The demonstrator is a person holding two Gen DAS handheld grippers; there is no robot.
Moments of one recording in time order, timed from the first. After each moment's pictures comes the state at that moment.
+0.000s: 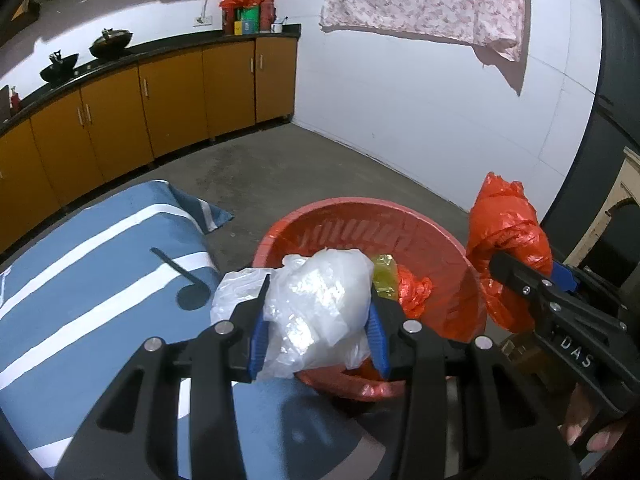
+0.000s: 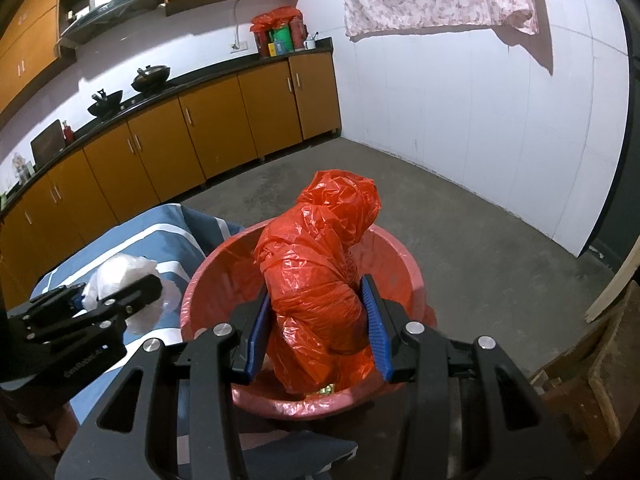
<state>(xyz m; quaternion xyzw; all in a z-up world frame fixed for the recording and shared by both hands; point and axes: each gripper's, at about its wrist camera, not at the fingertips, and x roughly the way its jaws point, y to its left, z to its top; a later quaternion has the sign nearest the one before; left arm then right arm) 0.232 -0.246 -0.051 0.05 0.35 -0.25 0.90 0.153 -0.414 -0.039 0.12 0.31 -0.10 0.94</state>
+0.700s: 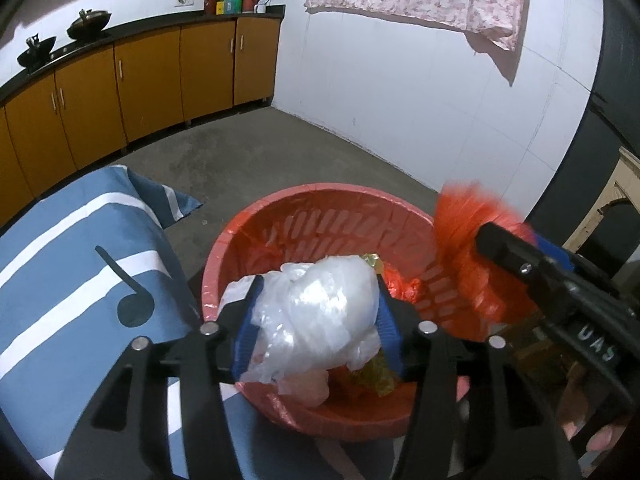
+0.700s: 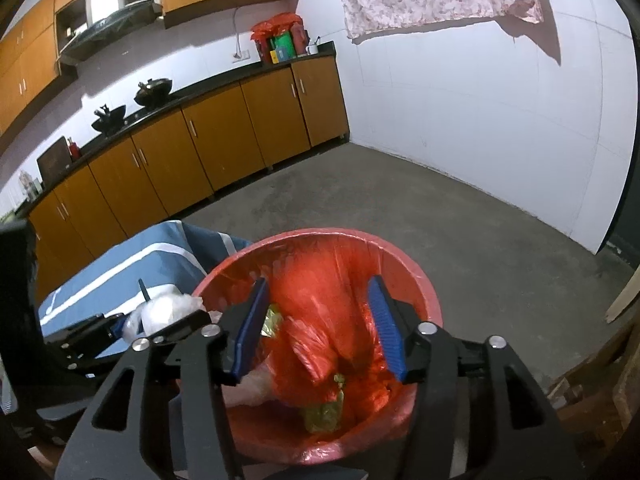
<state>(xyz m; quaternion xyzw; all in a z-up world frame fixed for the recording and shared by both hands) 0.271 -0.275 -0.084 0.04 0.38 -0.28 0.88 0.172 -0.432 -0.050 0.14 0.29 -0.08 0.94</state>
